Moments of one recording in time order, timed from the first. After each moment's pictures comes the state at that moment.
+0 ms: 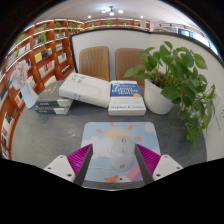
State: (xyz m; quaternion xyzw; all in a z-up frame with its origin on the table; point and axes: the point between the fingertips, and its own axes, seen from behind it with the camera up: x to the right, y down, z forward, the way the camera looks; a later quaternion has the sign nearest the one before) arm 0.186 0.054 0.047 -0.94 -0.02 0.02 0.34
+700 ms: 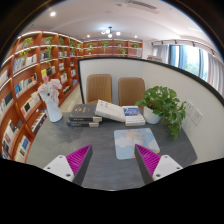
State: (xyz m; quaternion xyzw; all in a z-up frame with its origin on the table) arm 0.062 -0.104 0.234 -0.89 0.01 -0.01 0.45
